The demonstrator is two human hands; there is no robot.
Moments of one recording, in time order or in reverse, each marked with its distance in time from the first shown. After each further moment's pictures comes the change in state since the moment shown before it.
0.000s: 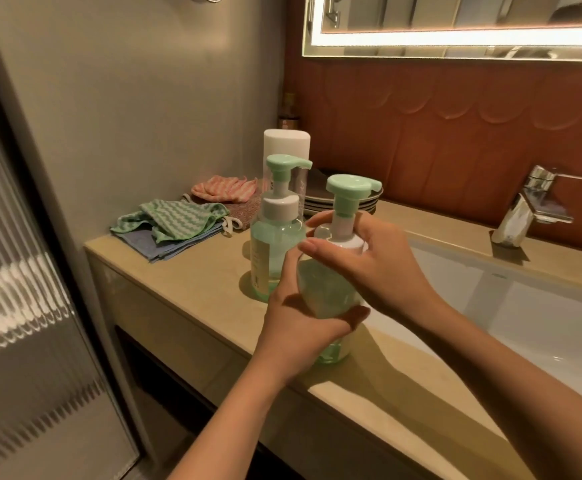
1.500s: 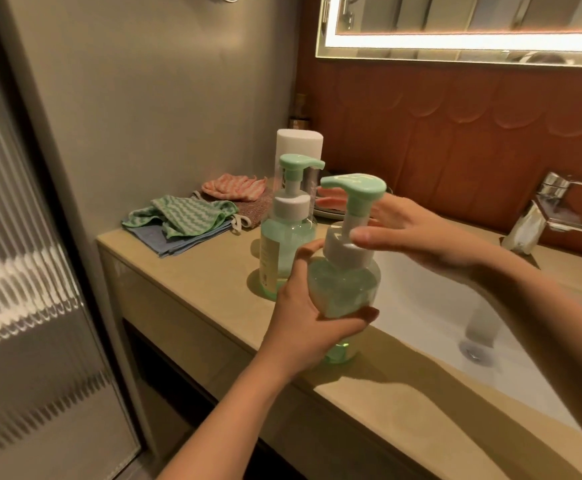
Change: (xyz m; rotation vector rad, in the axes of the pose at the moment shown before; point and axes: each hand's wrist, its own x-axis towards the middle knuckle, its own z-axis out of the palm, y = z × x) left_hand -0.002 0.004 -0.005 0.036 -0.049 0.014; right_hand 0.026 -0.005 -0.044 0.278 -0.589 0.038
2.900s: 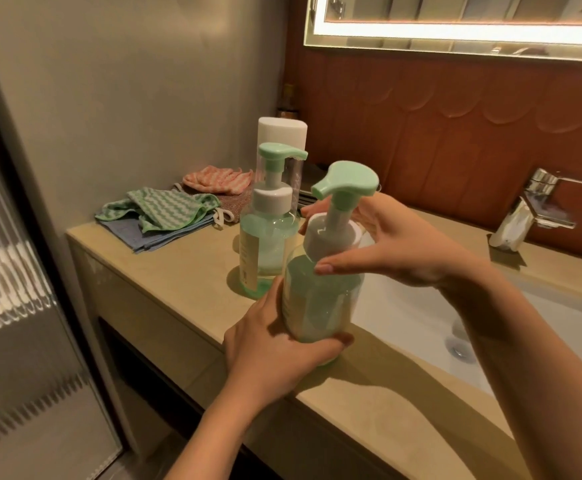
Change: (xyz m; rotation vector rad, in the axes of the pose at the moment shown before) left_hand -0.017 -0.016 0.002 0.493 0.097 -0.290; right_hand 0.004 0.016 -0.001 -0.141 0.067 -0.093
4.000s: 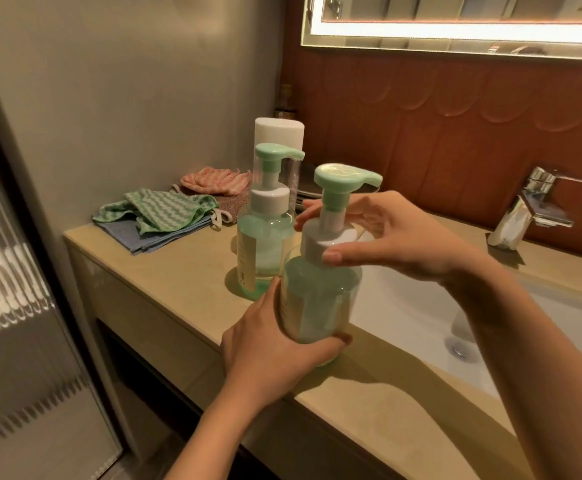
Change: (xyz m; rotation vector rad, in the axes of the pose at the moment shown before) left_hand 0.000 0.001 0.001 0.053 0.009 0.009; right_hand -0.003 -0.005 -0.005 -0.019 -0.029 0.078
